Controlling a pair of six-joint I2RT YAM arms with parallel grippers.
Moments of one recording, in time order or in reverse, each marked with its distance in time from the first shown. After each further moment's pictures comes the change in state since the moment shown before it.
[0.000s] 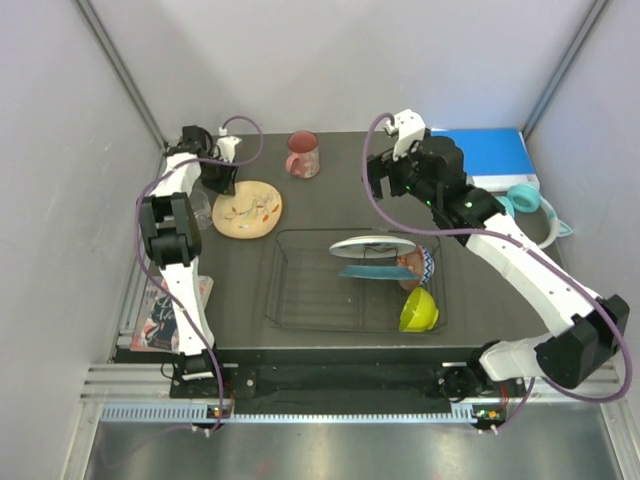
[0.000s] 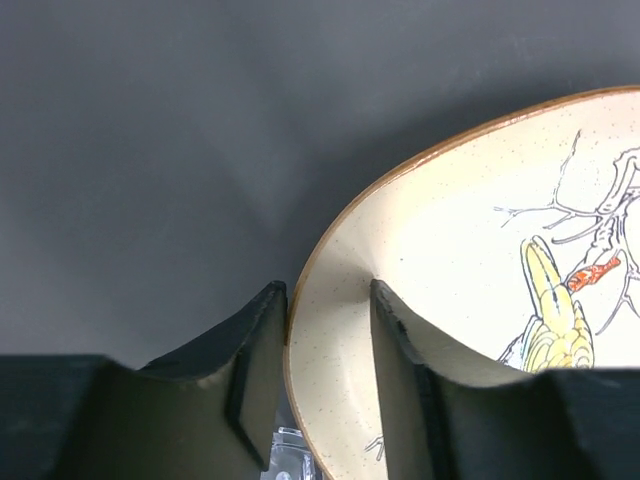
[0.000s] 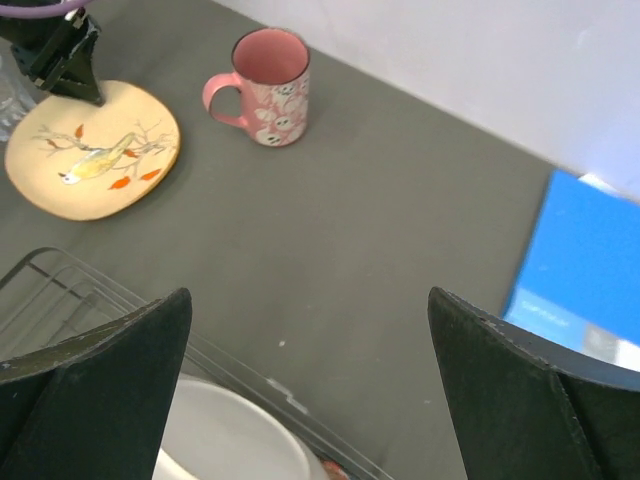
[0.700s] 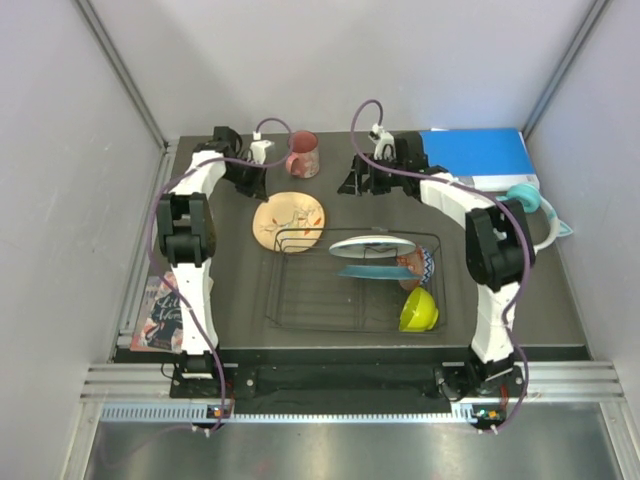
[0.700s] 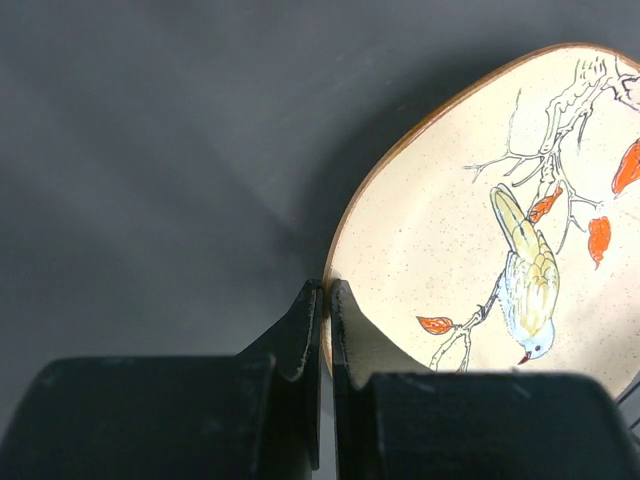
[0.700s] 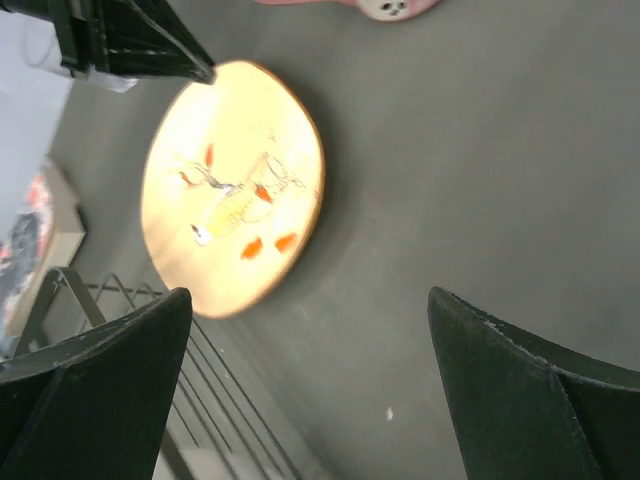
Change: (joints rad) left arm -0.122 0.006 0.027 -0.141 0.246 -0.021; right arm -0.246 0.657 0.140 0.208 -0.674 0.353
